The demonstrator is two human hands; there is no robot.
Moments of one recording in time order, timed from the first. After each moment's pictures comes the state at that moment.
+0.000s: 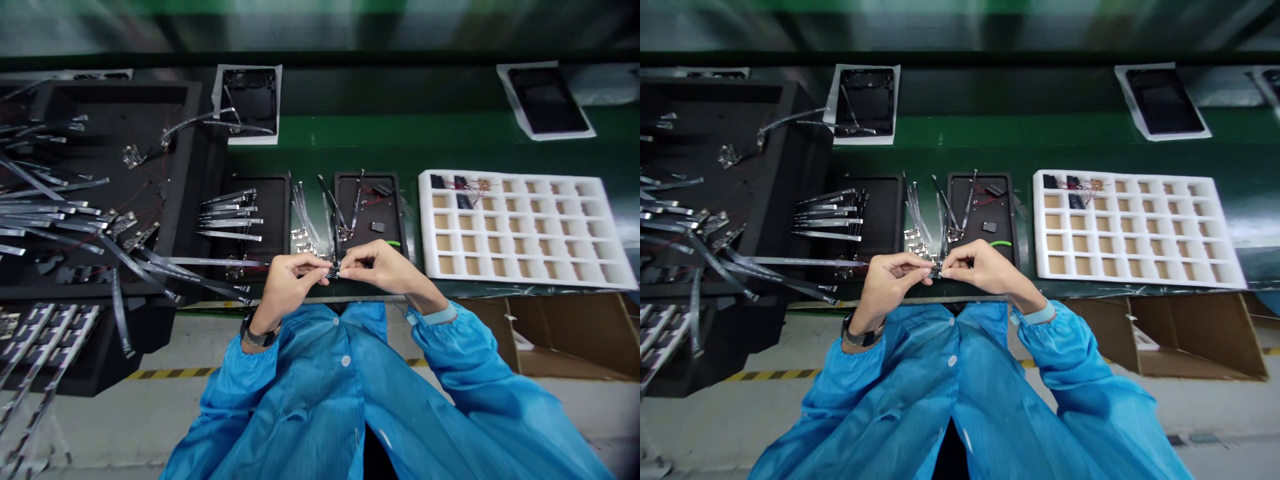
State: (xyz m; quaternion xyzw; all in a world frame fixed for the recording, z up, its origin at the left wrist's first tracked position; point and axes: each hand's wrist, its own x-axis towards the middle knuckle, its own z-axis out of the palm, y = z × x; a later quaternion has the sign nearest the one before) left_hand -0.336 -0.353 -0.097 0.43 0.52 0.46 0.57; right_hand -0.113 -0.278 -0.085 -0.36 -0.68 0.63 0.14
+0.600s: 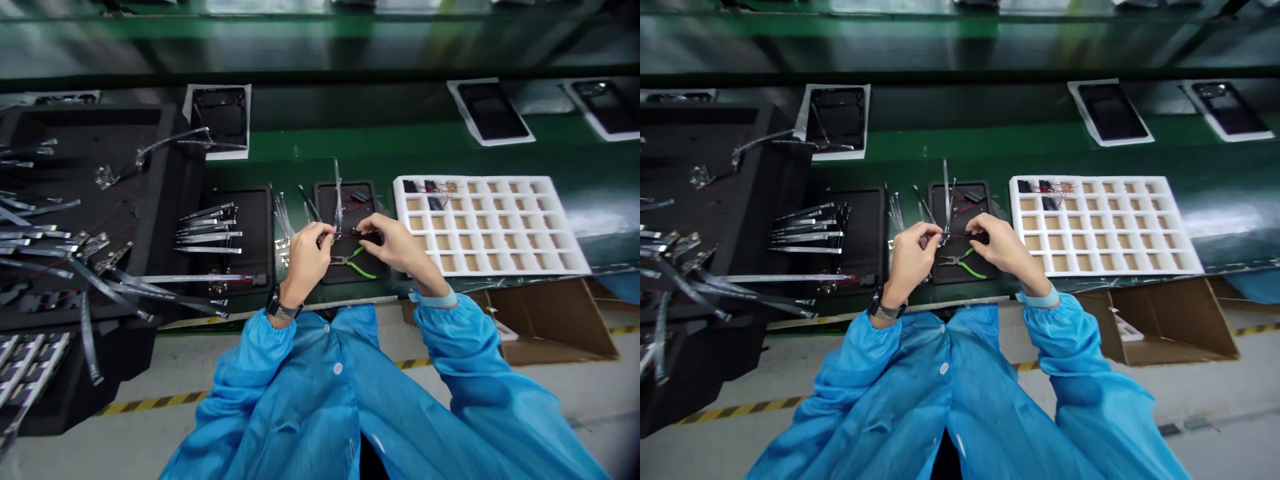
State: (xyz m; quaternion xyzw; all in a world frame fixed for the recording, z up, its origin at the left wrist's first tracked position) left_hand -0.277 -0.287 -0.116 0.63 0.58 0.43 0.28; right_hand -0.048 -0.237 -0.111 -0.44 -0.80 0.32 0.25
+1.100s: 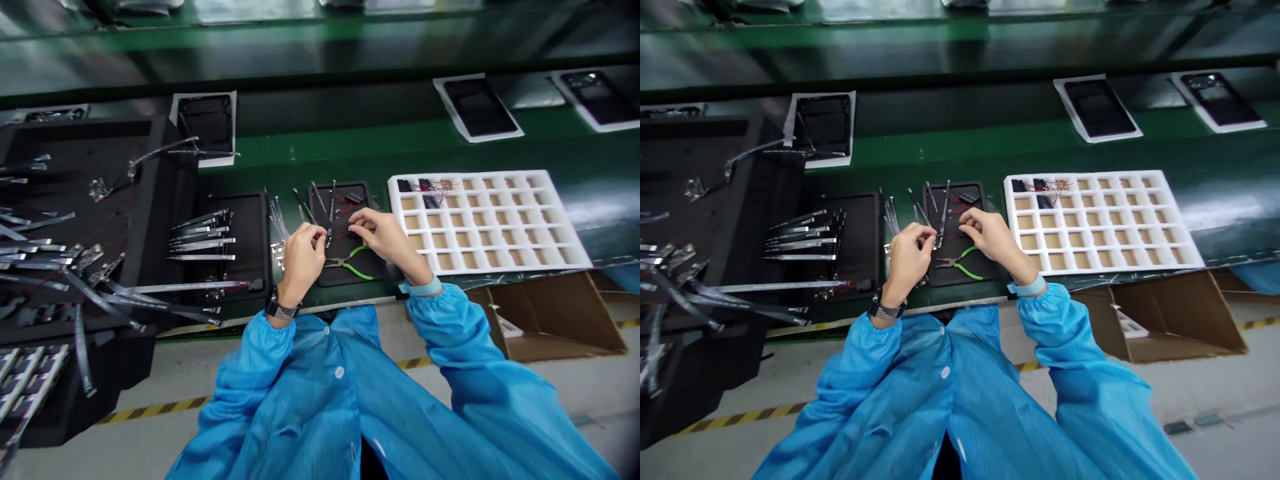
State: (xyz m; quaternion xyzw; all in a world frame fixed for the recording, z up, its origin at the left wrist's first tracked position) left_hand -0.275 -0.279 -0.123 0.64 0.63 0.36 0.26; right_hand -0.058 -0.224 -0.123 -0.49 -0.75 0.35 0.28
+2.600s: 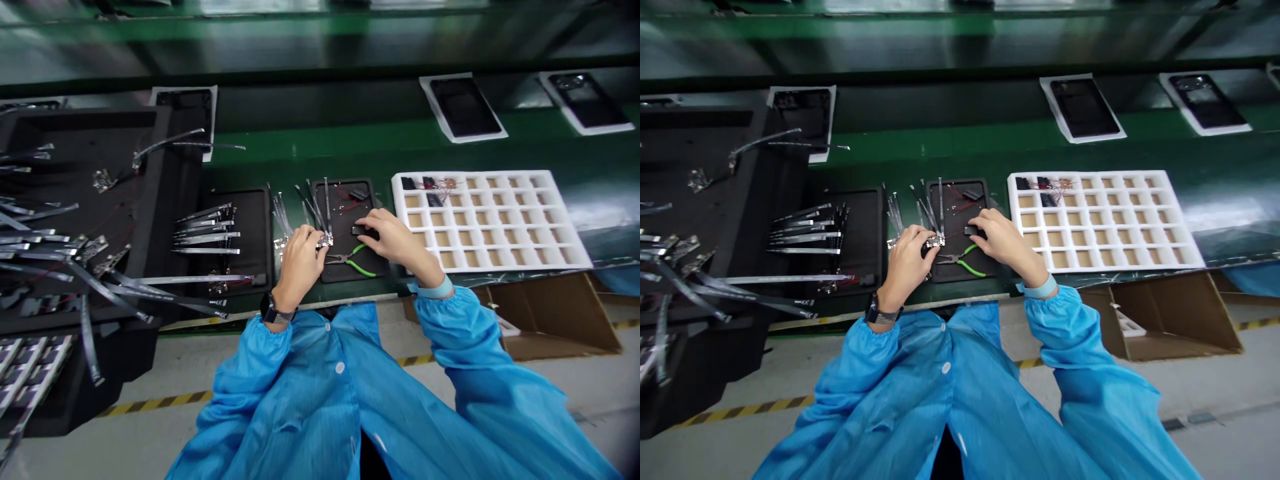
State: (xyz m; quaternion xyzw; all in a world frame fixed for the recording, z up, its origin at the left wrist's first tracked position) left_hand -0.293 -0.300 -0.135 0.74 0.60 0.25 0.17; right_hand -0.038 -0.226 -0.127 -0.45 -0.87 0.17 0.12
